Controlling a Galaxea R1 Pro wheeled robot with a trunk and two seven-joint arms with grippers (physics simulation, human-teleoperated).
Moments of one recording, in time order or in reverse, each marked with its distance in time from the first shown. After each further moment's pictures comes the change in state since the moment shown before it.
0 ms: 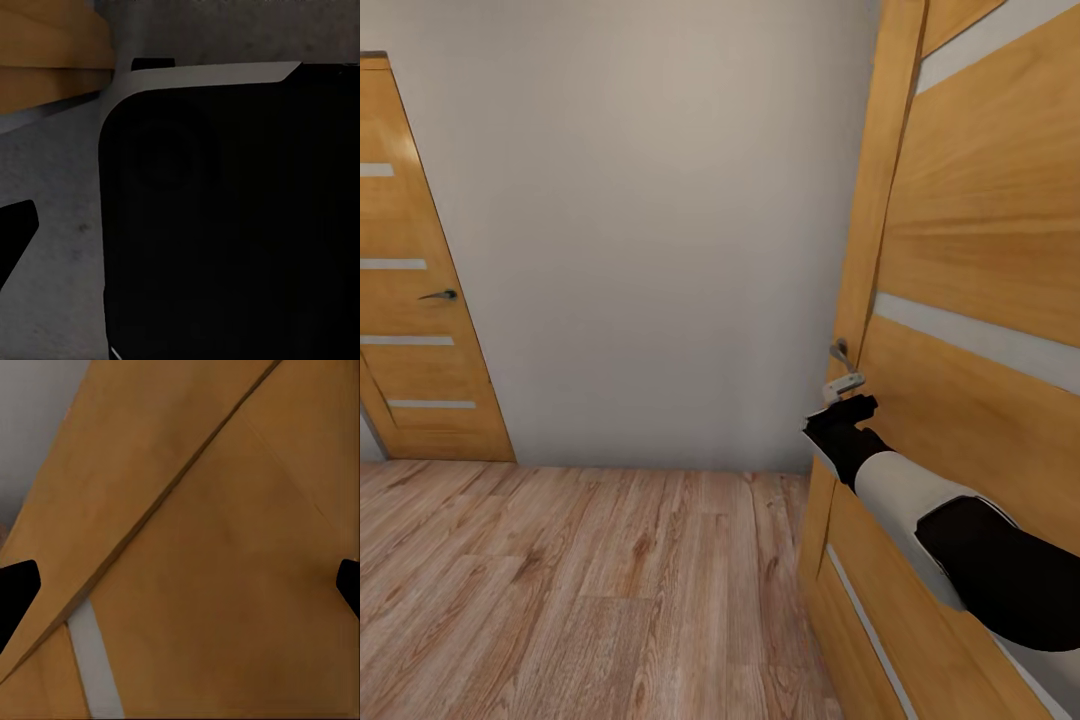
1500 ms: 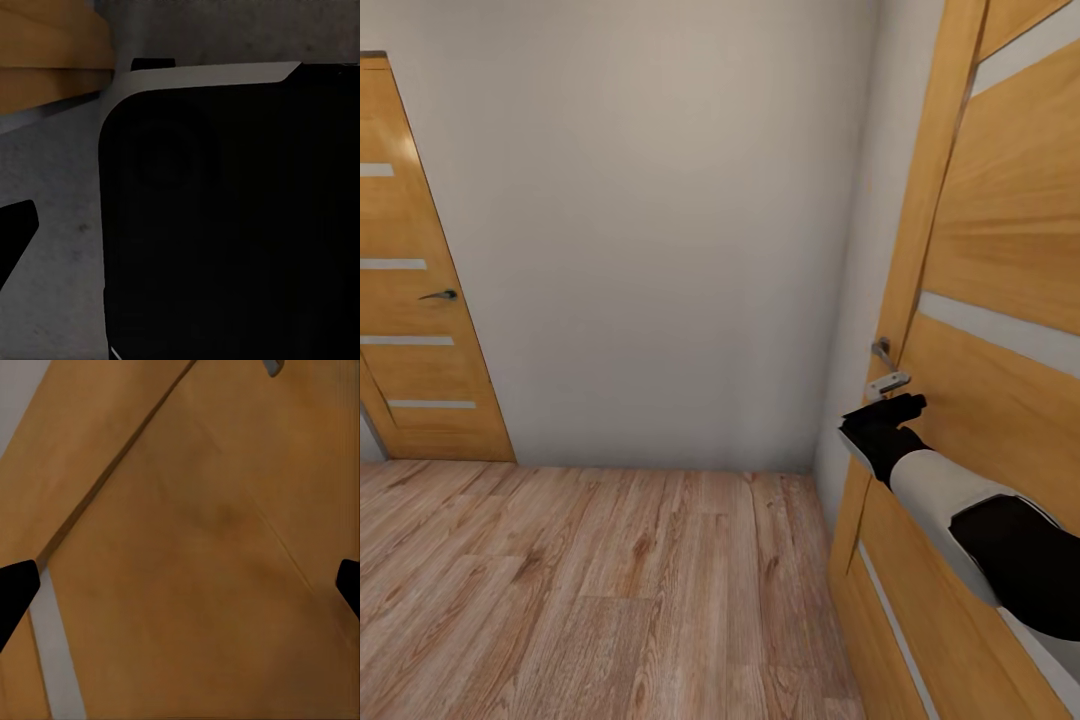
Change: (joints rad) left arm 0.000 0.000 0.000 0.000 -0.001 -0.001 0.000; right arm -0.005 -0.119 -0.003 0.001 0.004 0.034 -0.071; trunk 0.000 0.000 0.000
